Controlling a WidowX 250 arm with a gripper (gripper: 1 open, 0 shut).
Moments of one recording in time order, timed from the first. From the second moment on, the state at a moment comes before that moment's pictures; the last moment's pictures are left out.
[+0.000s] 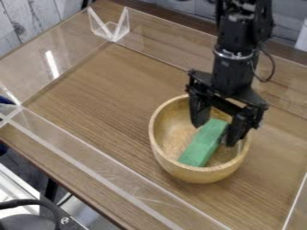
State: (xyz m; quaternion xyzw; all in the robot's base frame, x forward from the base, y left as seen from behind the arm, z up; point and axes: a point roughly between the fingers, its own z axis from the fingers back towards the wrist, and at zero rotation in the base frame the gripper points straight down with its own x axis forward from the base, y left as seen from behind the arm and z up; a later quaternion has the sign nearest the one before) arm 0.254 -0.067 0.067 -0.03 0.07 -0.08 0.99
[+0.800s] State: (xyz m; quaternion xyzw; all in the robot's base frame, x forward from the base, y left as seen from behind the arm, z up) arm 0.251 -0.063 0.047 -0.03 0.08 -0.08 0.99
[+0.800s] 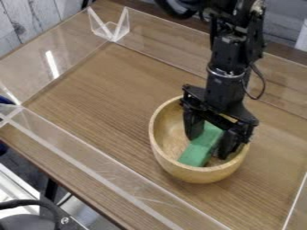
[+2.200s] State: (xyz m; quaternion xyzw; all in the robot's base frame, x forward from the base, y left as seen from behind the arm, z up) arm 0.250 -0.057 0.059 -0.03 0.08 -0.07 0.99
